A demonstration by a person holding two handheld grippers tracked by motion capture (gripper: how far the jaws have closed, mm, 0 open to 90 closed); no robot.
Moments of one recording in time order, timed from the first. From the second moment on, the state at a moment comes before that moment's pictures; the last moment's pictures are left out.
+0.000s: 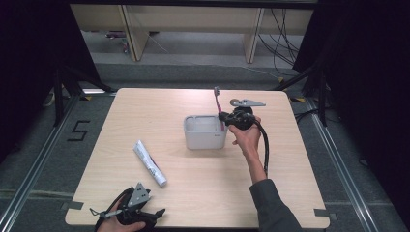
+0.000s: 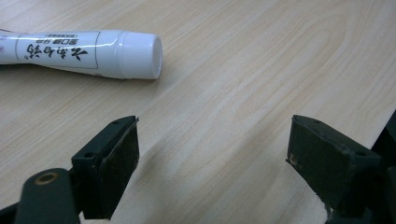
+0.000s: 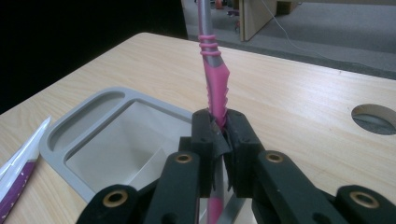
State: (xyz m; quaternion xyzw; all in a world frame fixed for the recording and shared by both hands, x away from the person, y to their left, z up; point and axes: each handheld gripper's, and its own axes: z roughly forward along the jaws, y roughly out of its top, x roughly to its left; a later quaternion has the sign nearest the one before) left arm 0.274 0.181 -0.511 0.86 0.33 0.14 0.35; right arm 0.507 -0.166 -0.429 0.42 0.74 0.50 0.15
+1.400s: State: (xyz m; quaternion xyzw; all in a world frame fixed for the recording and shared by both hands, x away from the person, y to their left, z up) left arm 0.274 0.182 -0.511 0.86 0.34 0.15 0.35; right arm 0.450 -0.209 -0.417 0.41 0.75 0.48 0.18
